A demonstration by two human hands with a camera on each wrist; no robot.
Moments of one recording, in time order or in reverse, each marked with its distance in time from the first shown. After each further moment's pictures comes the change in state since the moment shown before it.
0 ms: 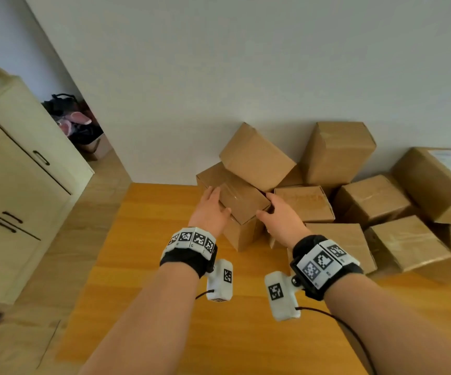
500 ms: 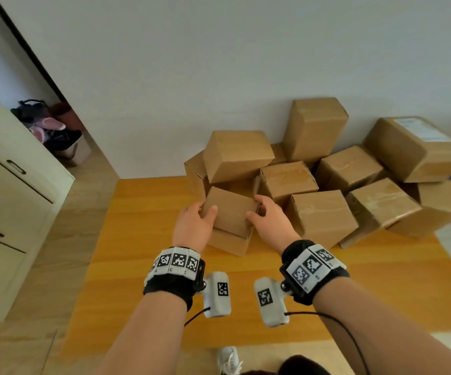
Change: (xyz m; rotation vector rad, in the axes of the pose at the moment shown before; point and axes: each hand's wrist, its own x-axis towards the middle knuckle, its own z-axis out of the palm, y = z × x) left_hand -0.056 -0.041 0.013 -0.171 0.054 -0.065; right_hand -0.056 0.021 0.039 0.106 0.115 0.030
